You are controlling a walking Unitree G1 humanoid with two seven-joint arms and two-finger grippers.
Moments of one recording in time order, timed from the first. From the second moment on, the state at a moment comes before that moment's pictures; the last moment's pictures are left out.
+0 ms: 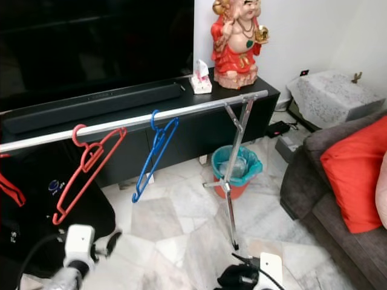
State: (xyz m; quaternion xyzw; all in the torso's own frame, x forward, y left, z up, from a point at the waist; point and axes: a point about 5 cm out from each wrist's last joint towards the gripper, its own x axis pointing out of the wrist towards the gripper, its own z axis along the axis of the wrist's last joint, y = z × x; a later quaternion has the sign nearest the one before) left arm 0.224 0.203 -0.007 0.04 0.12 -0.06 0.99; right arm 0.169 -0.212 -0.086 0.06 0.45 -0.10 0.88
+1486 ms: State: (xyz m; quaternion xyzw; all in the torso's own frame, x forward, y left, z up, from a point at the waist) left arm 0.300 0.163 0.070 0.00 0.03 -0.09 1.00; right arm 0.163 -0.213 -0.088 0.06 0.45 -0.12 0.88
